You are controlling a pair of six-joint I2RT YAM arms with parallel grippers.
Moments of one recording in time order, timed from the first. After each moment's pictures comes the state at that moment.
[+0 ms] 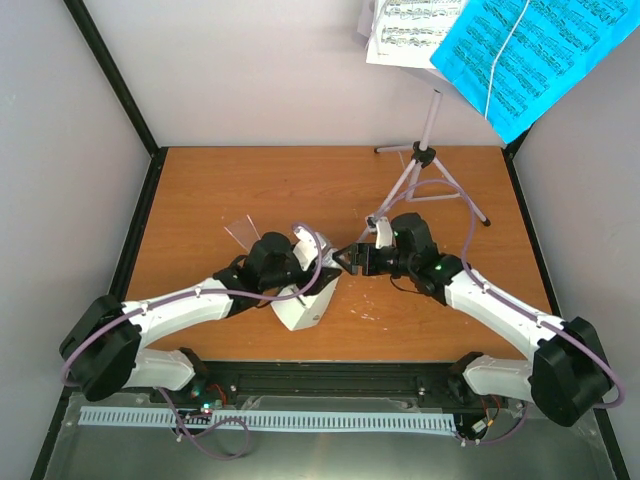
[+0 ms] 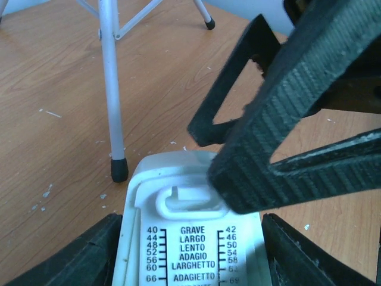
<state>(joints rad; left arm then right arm) -0.81 1.29 0.67 0.16 0.24 -0.04 0.59 1.19 0.75 -0.15 -0.43 0.56</state>
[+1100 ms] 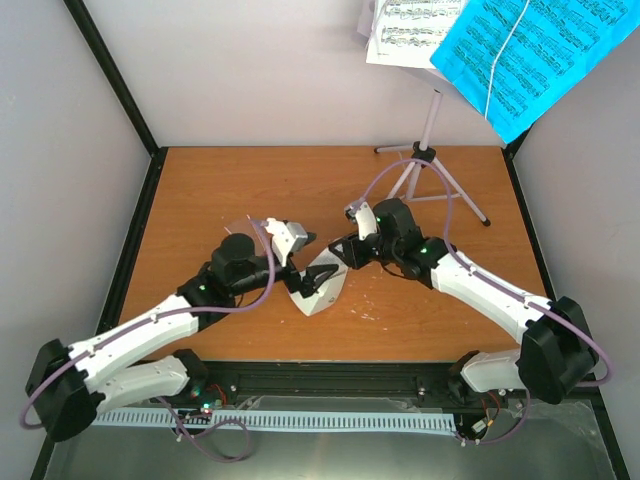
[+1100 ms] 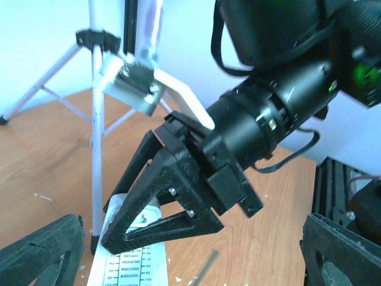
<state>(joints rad) -0.81 1.02 0.65 0.18 0.31 -0.13 0.65 1.32 0.92 -0.22 -0.36 0.26</state>
